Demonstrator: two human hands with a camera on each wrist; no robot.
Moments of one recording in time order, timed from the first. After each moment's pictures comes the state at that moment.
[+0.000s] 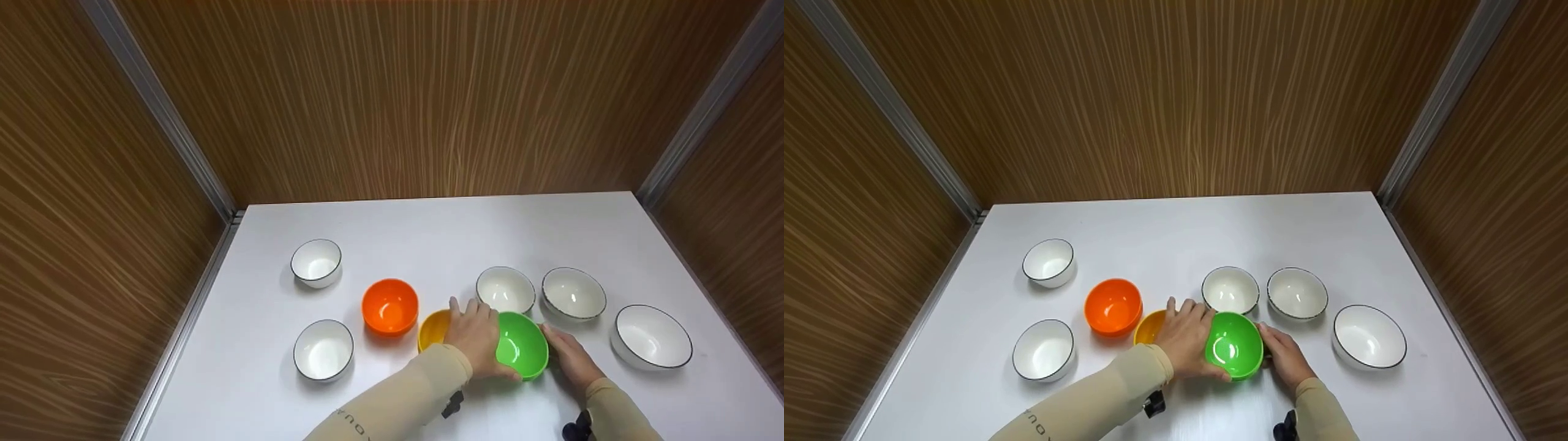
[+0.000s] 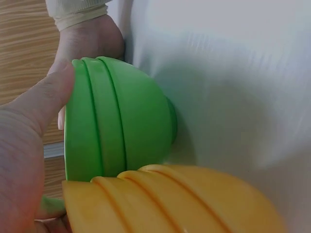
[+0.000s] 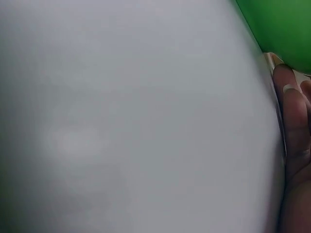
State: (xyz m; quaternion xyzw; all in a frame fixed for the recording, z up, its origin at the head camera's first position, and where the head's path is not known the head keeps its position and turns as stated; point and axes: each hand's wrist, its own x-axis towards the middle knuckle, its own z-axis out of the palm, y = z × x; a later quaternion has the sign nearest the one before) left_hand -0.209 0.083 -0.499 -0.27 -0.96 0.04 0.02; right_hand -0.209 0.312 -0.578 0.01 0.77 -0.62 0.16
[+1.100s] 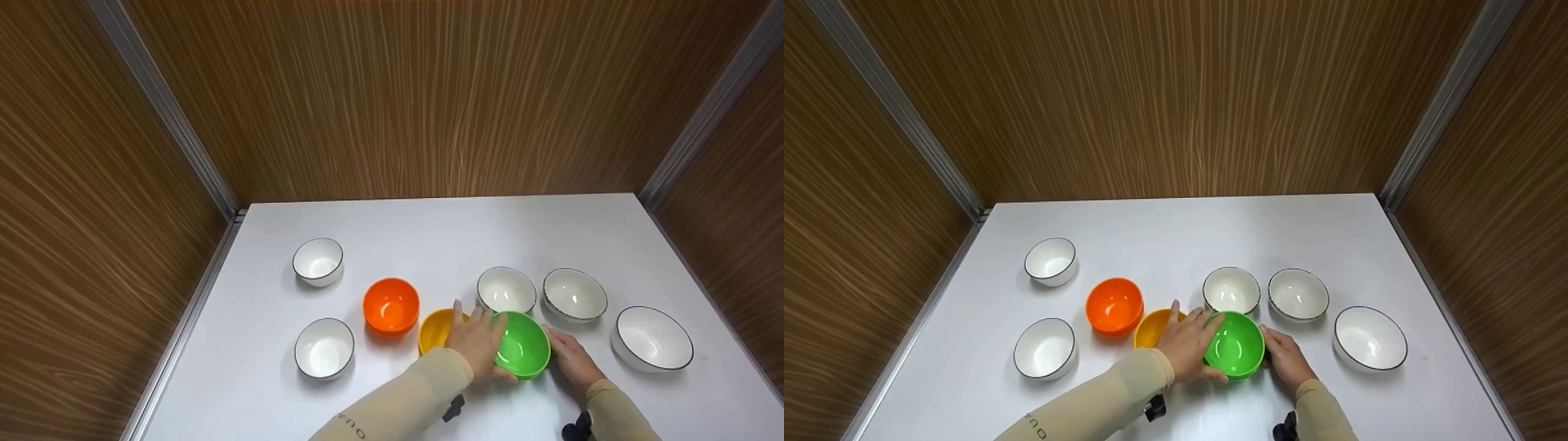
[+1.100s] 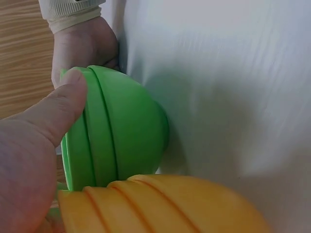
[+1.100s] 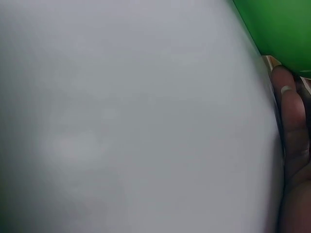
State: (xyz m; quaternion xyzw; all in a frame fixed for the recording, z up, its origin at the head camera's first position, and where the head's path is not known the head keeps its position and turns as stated) left_hand -0.205 0.083 -0.505 -0.28 -0.96 0.04 -0.03; right_hand -0.212 0.311 -0.582 0.03 0.81 -0.58 0.11
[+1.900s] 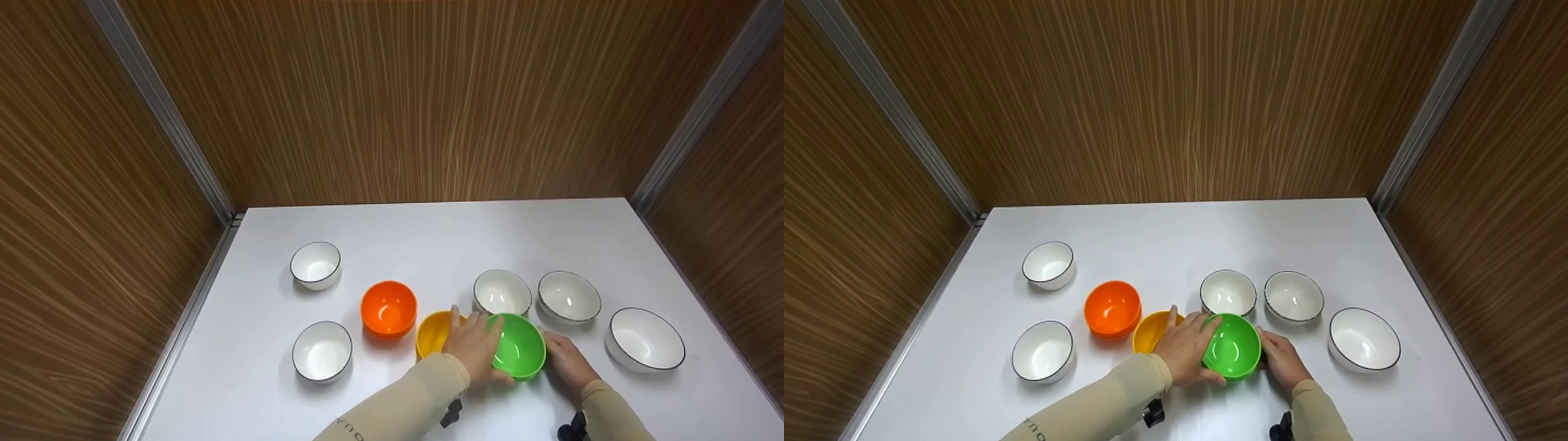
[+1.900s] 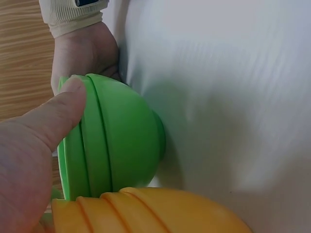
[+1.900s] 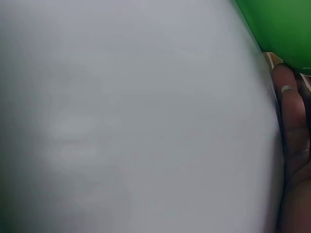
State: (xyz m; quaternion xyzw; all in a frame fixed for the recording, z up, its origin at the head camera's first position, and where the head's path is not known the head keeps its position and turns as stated) left_hand -0.200 0.083 -0.508 -0.27 -0.96 0.01 -0.01; right_hand -0.211 0.313 -0.579 0.03 0.82 -0.56 0.13
